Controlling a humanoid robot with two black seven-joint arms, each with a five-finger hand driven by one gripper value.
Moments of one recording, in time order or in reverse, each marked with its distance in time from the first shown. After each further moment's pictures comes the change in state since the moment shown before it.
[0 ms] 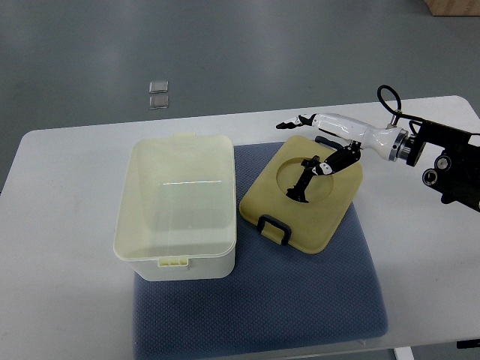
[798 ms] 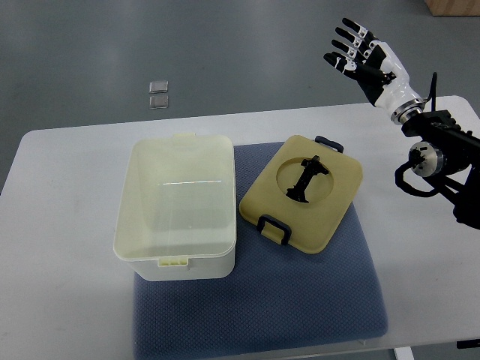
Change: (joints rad) left arm 0.000 0.000 0.000 0.000 0.000 0.000 0.000; right arm -0.004 0.151 0.151 -0.167 1.127 0.049 -0.120
